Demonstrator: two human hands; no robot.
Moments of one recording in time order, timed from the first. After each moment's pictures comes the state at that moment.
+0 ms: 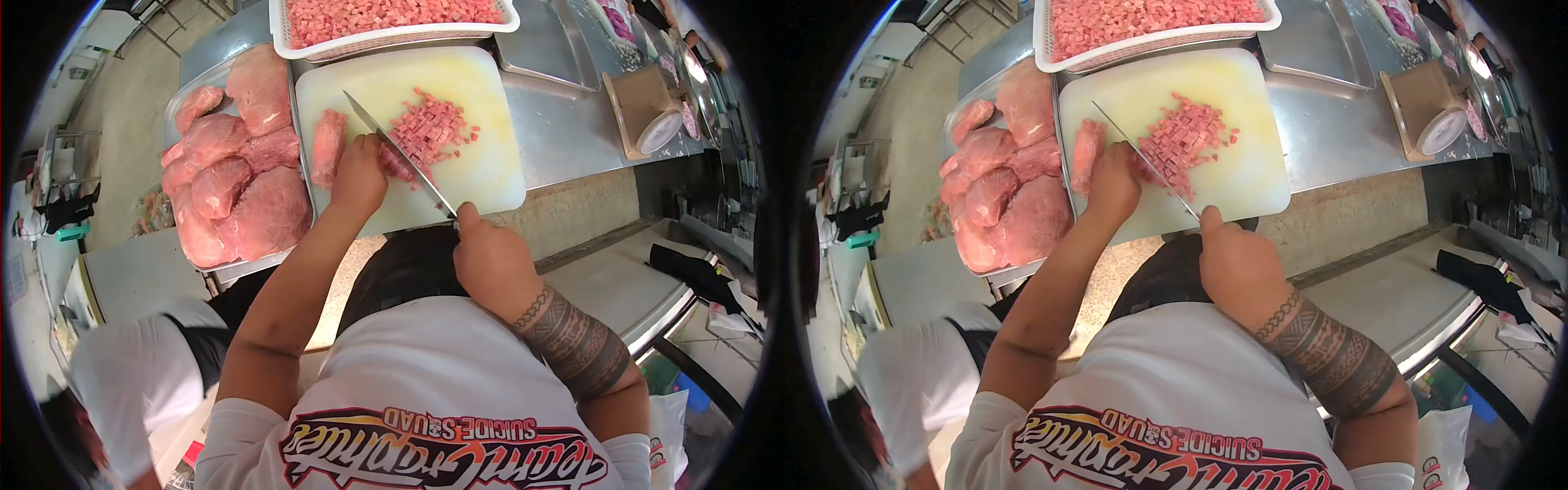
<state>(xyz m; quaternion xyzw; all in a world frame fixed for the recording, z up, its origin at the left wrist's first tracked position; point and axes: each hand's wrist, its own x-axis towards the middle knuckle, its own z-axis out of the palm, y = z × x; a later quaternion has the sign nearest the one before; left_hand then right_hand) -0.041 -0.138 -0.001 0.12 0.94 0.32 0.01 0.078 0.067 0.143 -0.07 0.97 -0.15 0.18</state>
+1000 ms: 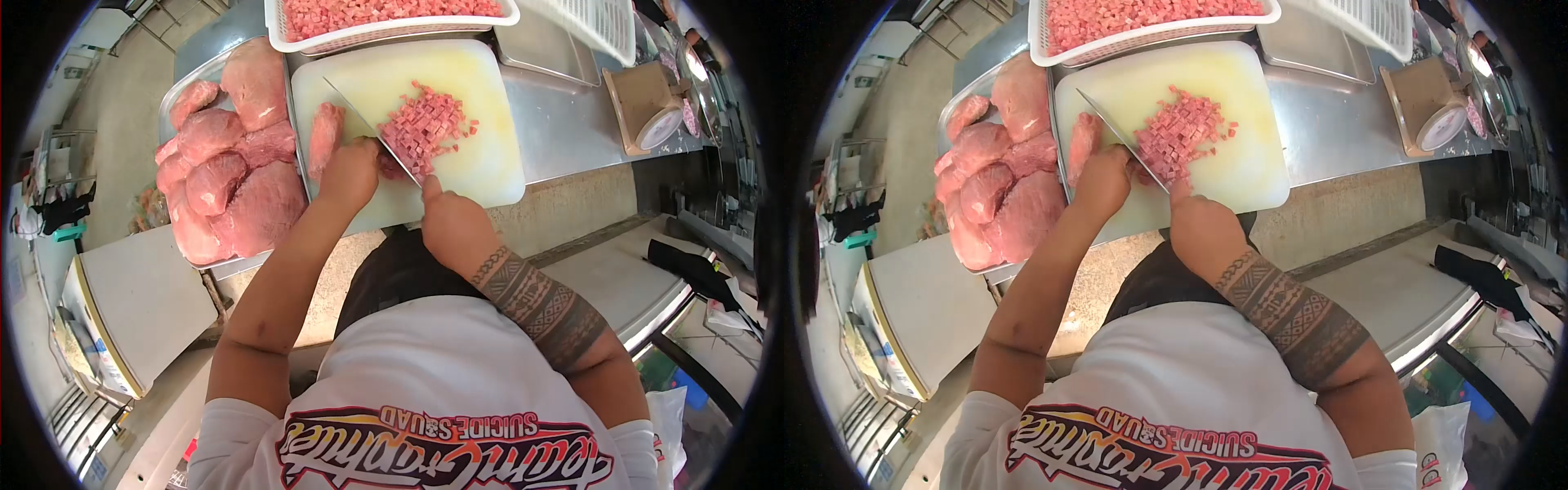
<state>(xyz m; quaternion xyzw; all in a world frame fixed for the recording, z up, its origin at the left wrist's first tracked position) -0.047 -0.154 0.001 0.18 0.94 0.29 0.06 0.050 0.043 0.075 -0.07 0.97 -0.18 0.16</state>
